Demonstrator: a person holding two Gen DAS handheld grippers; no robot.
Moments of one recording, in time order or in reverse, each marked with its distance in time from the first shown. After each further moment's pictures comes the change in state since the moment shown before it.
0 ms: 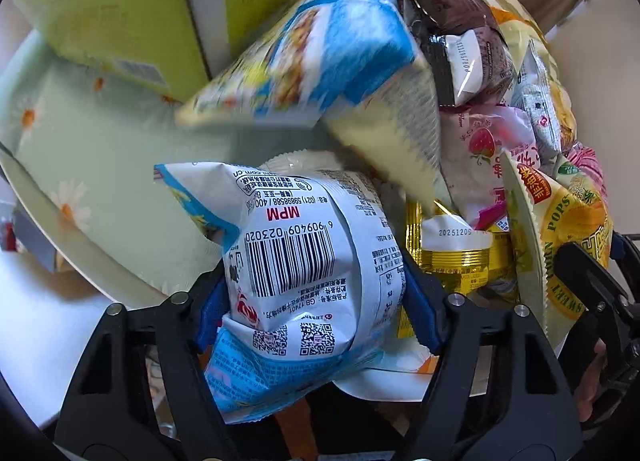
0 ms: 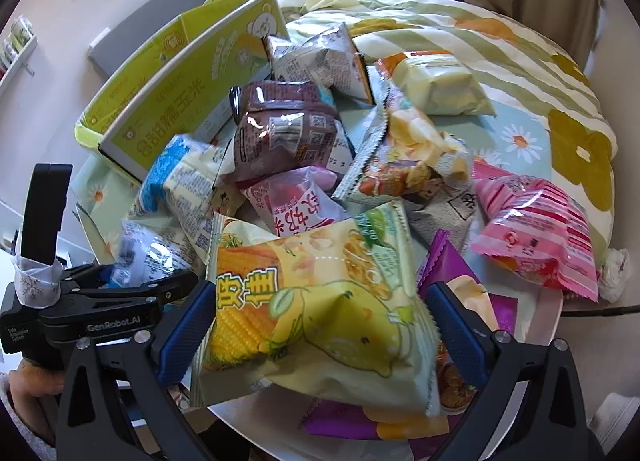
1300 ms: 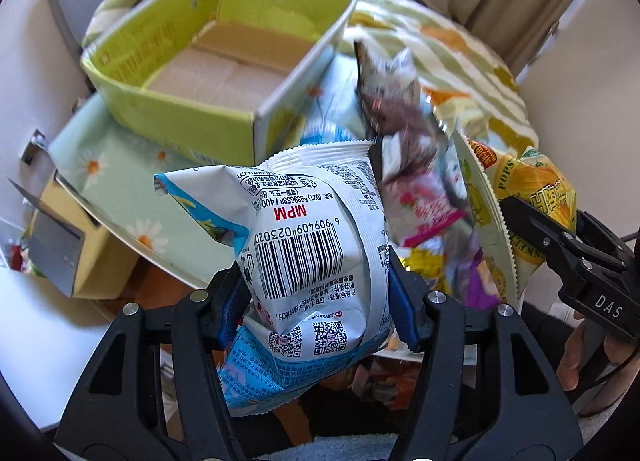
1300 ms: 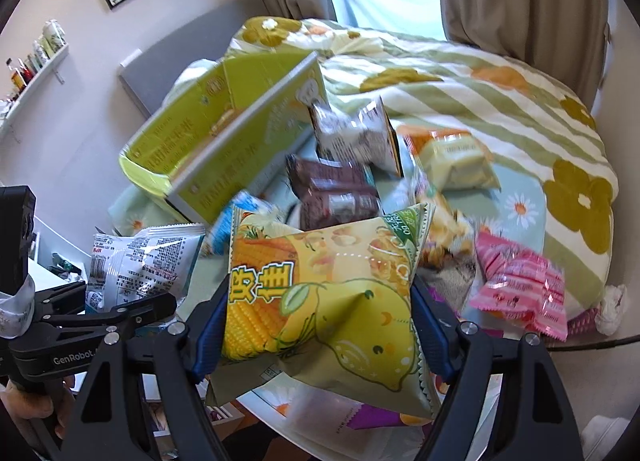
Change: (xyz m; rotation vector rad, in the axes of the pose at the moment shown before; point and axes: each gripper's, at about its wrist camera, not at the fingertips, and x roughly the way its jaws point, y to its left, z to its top) left arm -0.129 -0.007 -0.018 0.030 -0.228 -0.017; right arm -0.072 0.033 0.030 -0.053 -0.159 0.055
